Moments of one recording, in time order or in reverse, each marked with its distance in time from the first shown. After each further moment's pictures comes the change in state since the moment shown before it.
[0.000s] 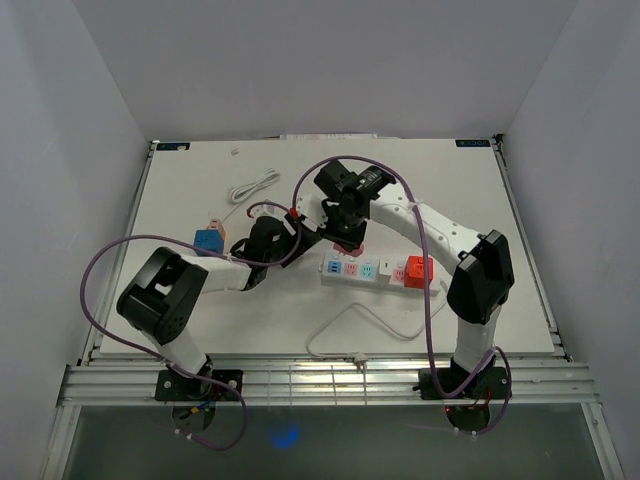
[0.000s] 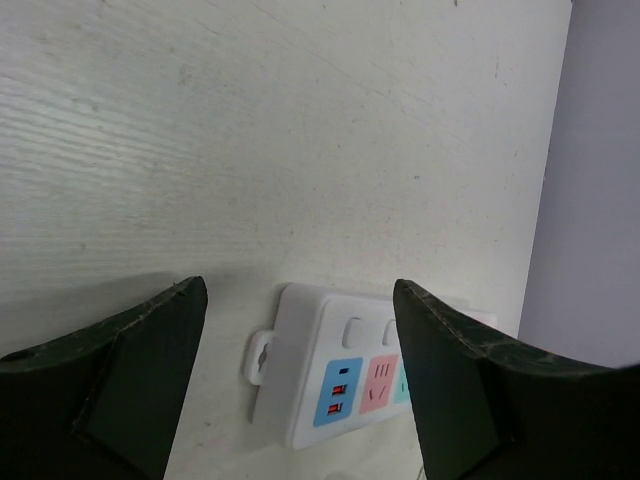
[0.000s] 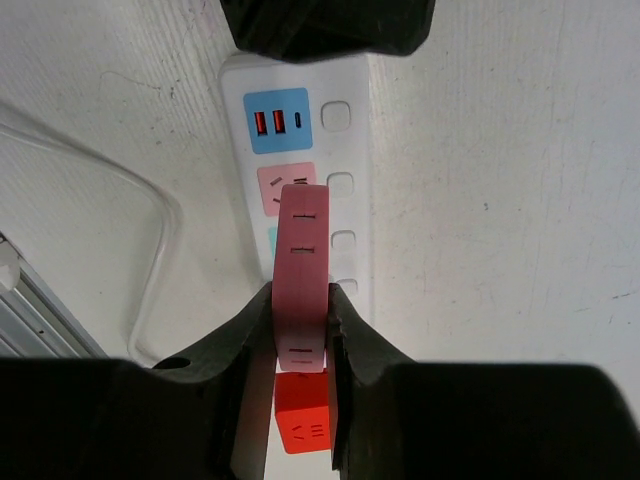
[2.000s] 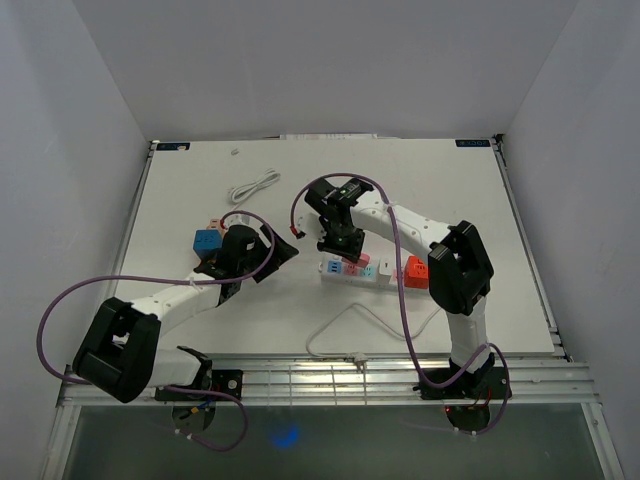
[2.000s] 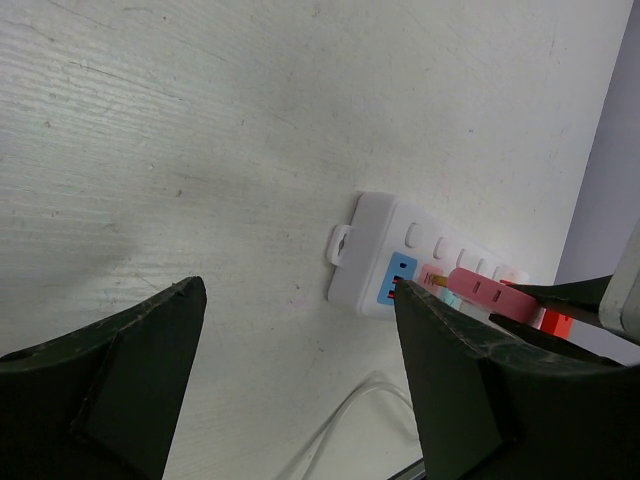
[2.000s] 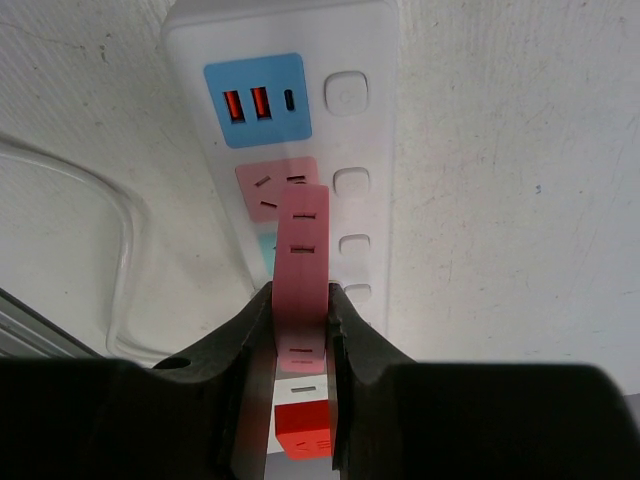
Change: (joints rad) left arm 0.098 -0.407 -0.149 -0.375 0.027 0.053; right arm 0.021 0.129 -0.044 -0.015 0.122 0.038
